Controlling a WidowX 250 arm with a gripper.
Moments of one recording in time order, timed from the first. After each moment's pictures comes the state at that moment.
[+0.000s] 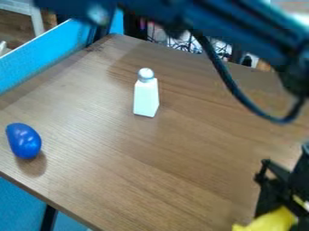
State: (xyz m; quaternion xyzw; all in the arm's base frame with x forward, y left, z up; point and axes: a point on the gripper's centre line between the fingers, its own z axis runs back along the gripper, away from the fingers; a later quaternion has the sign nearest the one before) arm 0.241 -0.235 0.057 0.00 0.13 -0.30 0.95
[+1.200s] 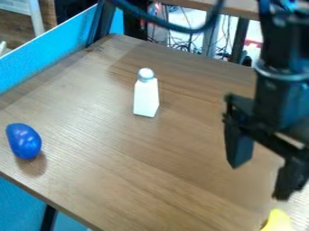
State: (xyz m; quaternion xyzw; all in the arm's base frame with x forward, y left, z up) arm 0.247 -0.183 0.145 -0.07 -0.01 -0.22 0.97
